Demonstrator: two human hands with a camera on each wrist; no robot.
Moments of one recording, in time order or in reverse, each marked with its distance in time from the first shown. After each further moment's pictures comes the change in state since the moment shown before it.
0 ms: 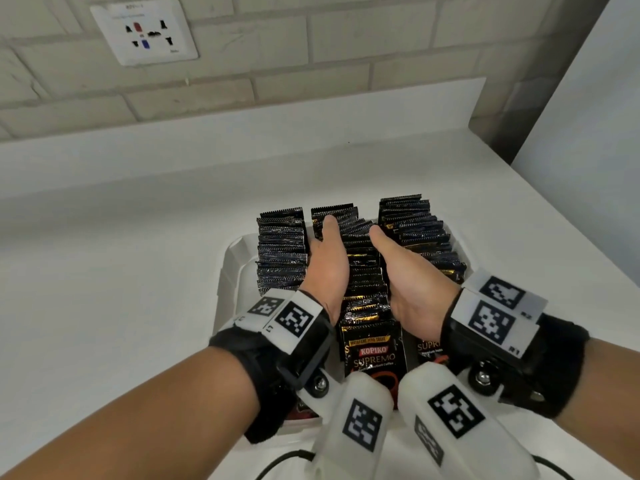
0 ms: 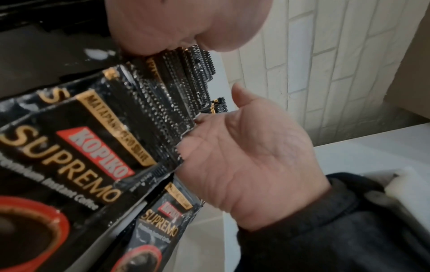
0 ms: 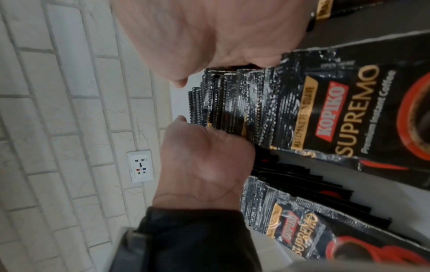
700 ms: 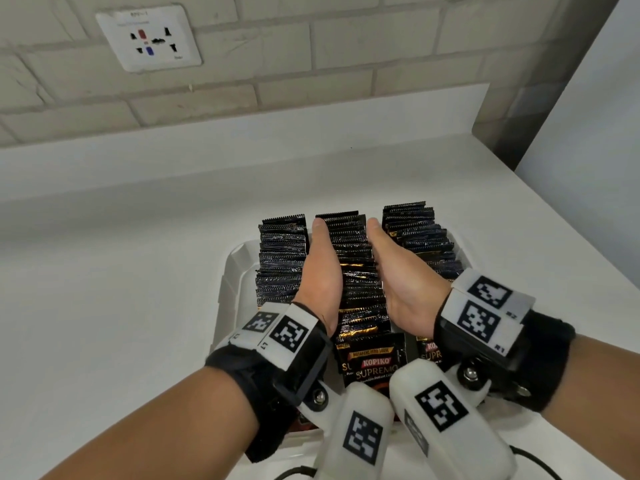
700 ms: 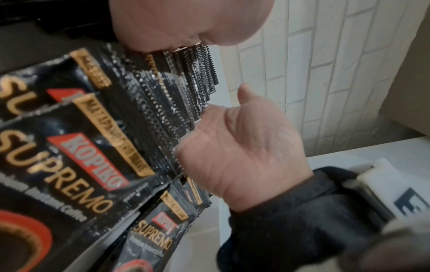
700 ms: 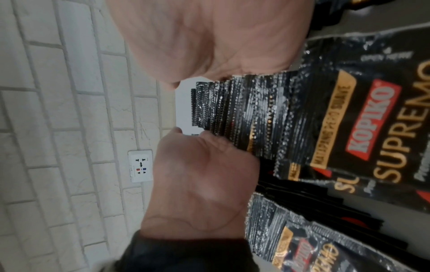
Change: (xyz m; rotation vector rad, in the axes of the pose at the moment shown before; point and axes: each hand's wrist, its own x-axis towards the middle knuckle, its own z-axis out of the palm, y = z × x) left_hand -0.004 0.004 -0.005 -0.172 -0.126 -0.027; right_hand 0.011 -0.008 0.005 -0.074 0.012 -0.032
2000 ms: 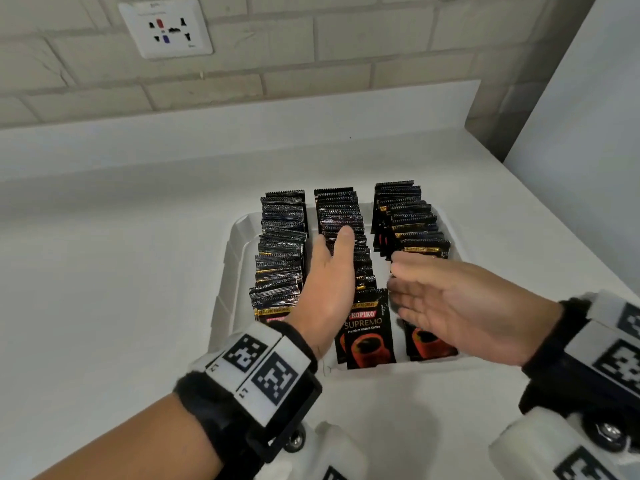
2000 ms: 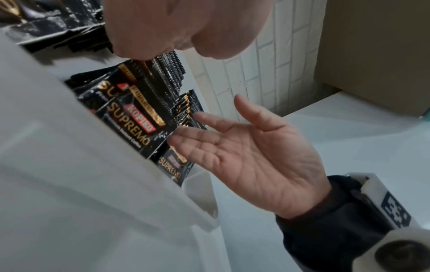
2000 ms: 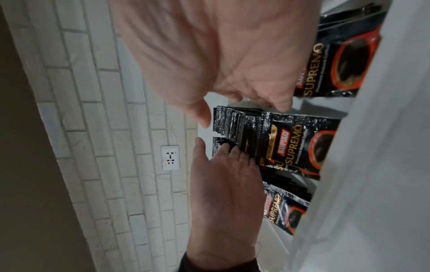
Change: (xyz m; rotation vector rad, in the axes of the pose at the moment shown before) left_hand -0.066 -0.027 -0.002 0.400 0.023 0.137; right_hand -0.090 0.020 -0.042 0.037 -0.238 0.017
